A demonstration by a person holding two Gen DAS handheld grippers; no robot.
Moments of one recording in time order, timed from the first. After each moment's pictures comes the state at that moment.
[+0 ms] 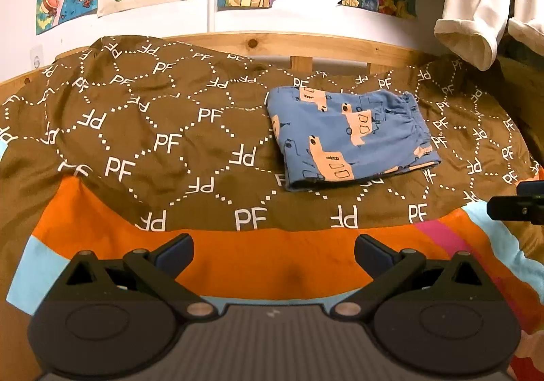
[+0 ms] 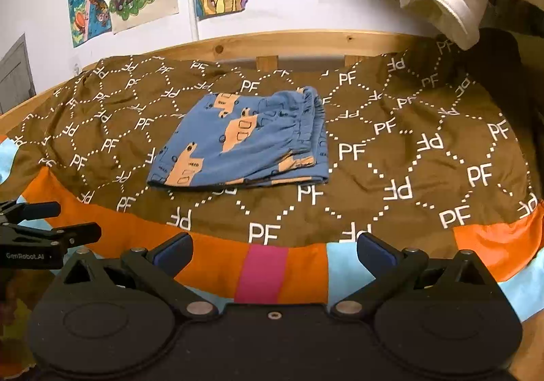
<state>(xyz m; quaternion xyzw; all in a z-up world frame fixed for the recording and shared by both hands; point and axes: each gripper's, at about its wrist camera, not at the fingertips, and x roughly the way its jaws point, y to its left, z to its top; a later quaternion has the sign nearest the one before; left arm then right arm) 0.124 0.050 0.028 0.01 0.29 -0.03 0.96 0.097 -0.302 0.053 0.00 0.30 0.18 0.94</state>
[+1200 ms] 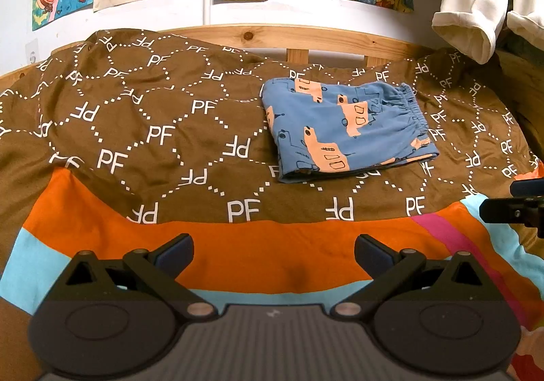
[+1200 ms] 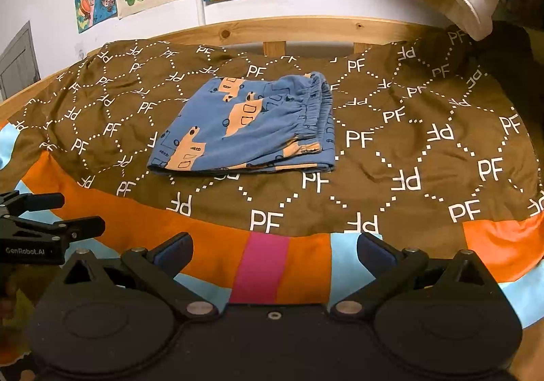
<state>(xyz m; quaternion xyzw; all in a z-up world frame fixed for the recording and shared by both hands) 0.126 0.046 0.021 0.01 0.30 -0.03 0.95 0.105 -0.302 0.046 -0.02 0.32 0.19 0.93</state>
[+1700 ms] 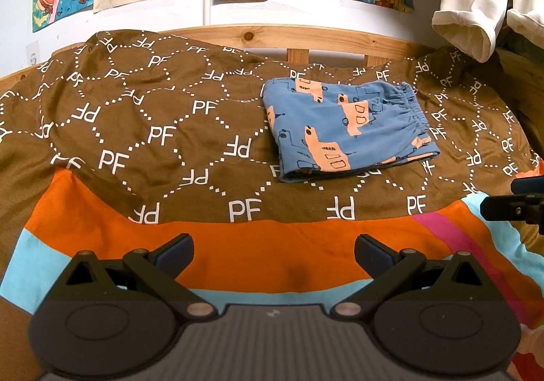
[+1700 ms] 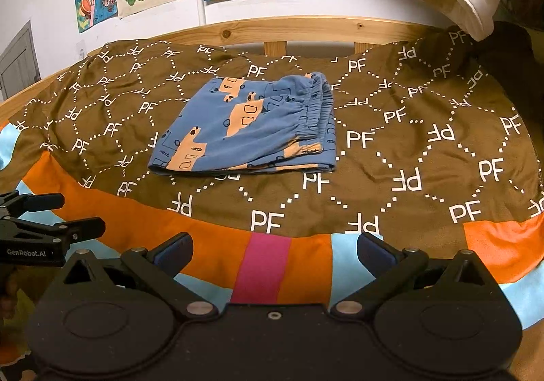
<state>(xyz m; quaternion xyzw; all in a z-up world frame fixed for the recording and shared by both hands) 0.126 0.046 0.021 0.01 0.30 -0.03 0.95 0.105 -0.302 0.046 -0.02 0.32 0.19 0.93</state>
